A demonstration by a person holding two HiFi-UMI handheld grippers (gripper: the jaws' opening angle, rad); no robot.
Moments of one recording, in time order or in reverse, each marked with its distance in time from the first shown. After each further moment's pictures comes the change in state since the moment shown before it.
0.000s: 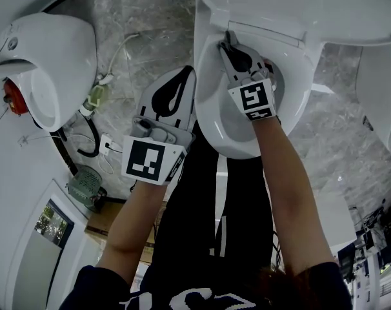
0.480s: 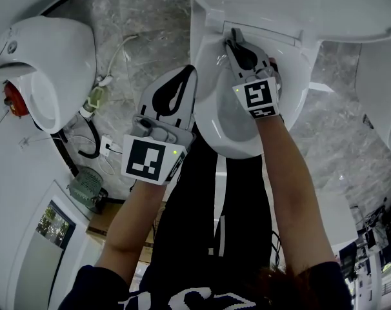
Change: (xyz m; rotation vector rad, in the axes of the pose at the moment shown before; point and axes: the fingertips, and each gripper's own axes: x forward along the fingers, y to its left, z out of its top) left arm 0.009 -0.011 0.001 0.021 0.015 -0.027; right arm -0.011 -0.025 -0.006 -0.011 0.016 -0.048
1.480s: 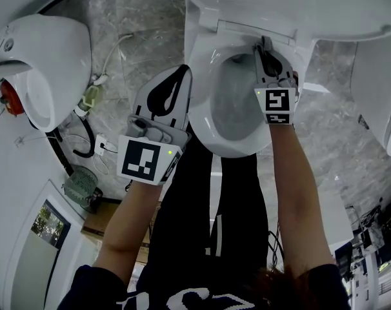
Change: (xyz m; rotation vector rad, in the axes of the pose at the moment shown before) left arm -0.002 -0.006 0.001 -0.001 -0.013 0.018; right arm -0.055 -0.061 -0.046 0.002 0.113 -0.182
